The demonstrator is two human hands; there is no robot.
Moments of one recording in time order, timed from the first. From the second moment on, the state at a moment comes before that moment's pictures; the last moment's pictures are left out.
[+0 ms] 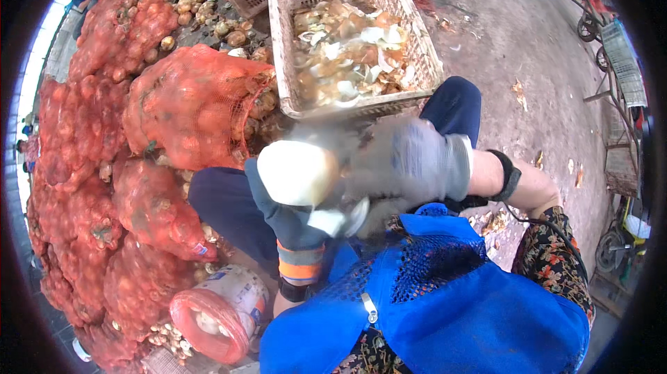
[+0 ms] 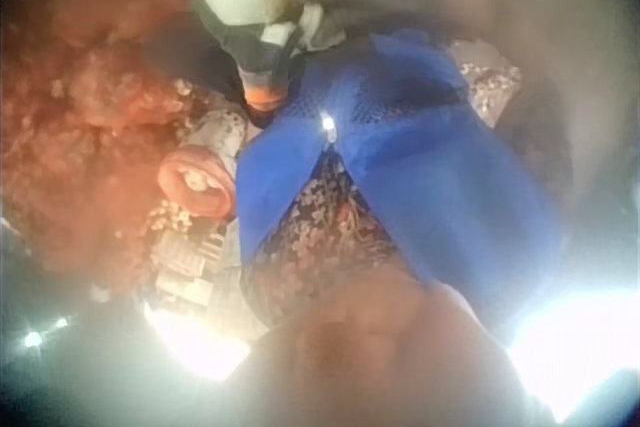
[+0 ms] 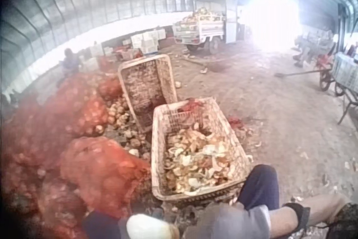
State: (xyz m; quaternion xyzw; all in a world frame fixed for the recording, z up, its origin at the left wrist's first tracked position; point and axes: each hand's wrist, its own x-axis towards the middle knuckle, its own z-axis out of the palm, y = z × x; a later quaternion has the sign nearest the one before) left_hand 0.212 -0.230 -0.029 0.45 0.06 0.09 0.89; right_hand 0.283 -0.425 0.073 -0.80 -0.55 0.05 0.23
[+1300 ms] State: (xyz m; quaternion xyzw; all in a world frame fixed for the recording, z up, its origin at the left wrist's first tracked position) left_hand 0.225 -0.249 0.035 0.88 -0.27 0.01 0.40; right_hand 0.292 -0.450 0.047 -0.80 -0.32 0.21 0.45
